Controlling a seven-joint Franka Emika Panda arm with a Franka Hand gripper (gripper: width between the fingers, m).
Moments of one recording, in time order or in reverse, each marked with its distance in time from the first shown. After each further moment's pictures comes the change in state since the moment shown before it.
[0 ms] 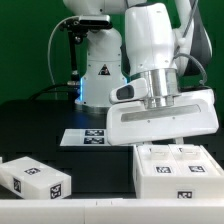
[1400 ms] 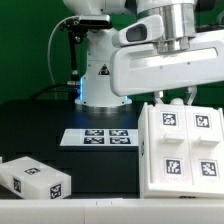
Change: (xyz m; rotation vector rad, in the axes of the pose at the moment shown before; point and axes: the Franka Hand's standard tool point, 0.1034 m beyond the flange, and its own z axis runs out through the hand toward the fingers) arm 0.065 -0.013 -0.082 0.033 -0.260 -0.125
